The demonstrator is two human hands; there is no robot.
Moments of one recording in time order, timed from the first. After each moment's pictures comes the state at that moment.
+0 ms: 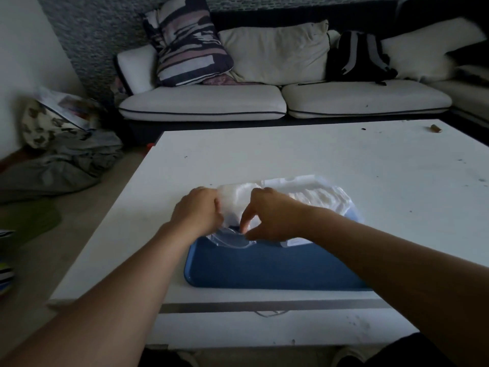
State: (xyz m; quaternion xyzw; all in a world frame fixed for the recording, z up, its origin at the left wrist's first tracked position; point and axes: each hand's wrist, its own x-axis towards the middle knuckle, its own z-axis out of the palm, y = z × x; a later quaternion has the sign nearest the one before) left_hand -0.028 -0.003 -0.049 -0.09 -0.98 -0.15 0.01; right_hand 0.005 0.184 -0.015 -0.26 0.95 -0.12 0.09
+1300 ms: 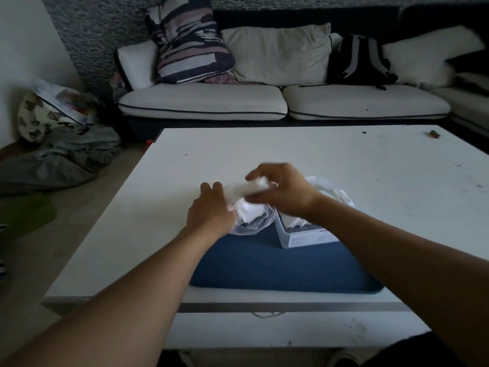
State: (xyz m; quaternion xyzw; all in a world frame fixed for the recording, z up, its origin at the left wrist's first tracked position) left_hand -0.029 0.023 -0.062 0.00 -0.98 -0.19 0.02; right_hand -0.018 0.197 -0.018 -0.13 0.87 -0.47 -0.02
